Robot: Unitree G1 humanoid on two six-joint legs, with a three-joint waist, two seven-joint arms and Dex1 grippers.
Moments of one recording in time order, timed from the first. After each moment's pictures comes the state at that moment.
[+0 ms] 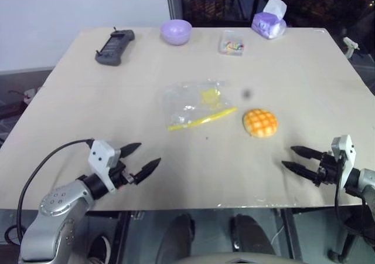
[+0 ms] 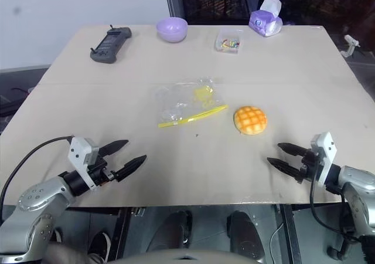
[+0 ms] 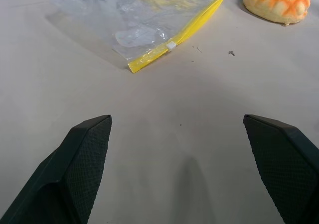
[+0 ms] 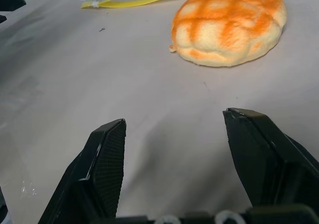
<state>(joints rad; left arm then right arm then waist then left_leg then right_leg) 0.25 0.61 0.32 -0.42 -0.51 0.39 -0.77 0.09 -0.70 -0.25 -0.10 0.54 0.31 1.07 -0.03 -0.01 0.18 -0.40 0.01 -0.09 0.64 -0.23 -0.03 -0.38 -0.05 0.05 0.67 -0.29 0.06</state>
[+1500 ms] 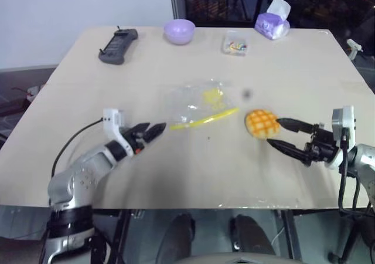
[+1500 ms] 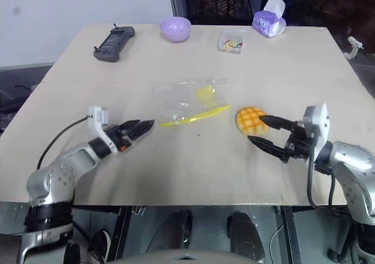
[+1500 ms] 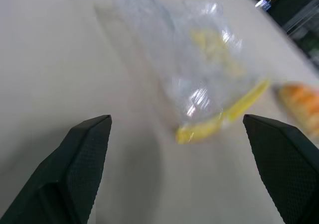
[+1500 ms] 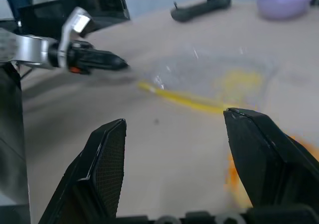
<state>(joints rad) -0.30 0.49 0.33 -0.04 -0.79 0.86 -0.52 -0.07 -0.71 -0.25 -0.44 0.69 0.46 0.94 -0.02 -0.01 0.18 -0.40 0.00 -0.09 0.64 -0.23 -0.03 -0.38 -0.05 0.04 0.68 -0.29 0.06</state>
